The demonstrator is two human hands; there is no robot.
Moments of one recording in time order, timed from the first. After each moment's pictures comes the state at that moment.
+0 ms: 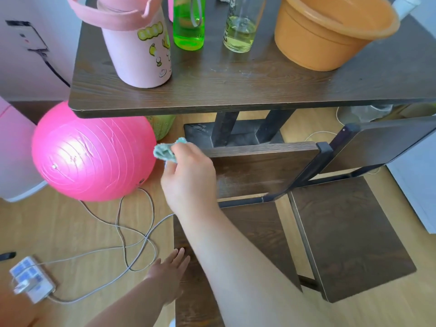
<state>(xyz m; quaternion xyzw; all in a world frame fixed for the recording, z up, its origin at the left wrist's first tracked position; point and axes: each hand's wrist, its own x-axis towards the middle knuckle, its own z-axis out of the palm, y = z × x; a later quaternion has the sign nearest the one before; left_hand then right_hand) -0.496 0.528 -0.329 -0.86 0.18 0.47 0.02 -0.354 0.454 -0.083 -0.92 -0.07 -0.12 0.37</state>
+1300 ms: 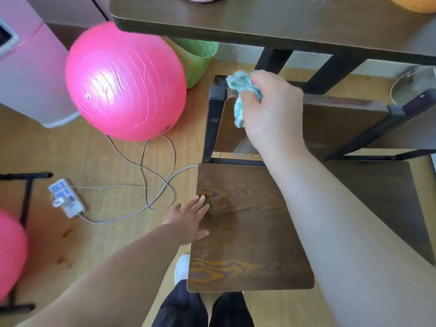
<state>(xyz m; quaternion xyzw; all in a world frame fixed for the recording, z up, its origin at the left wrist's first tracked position) -0.516 0.533 -0.326 -0.89 0.14 0.43 -0.03 -0.340 0.410 -0.075 -0.94 -0.10 -0.09 0.31</state>
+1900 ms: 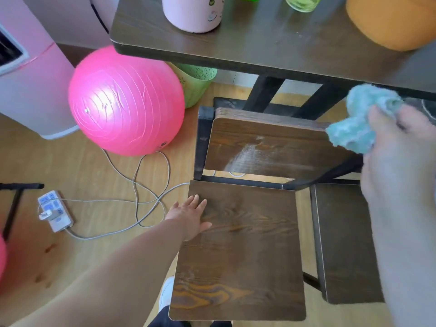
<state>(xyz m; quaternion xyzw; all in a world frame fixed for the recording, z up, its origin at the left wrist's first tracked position) -0.453 0.505 -0.307 -0.89 0.06 0.44 -0.05 -0.326 0.257 -0.042 -0.80 0.14 -0.15 0.56</state>
